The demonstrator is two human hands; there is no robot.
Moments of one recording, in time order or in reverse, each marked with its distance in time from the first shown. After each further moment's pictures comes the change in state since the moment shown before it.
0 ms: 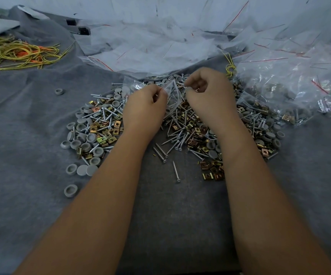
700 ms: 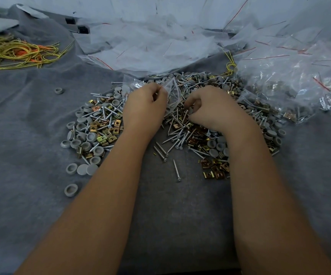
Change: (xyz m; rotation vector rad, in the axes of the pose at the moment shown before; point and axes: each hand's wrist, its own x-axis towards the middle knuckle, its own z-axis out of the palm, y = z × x) left_hand 0.001 -0.001 0.001 0.006 0.008 -0.013; right_hand 0.000 0.001 -0.014 -0.413 -0.459 0.115
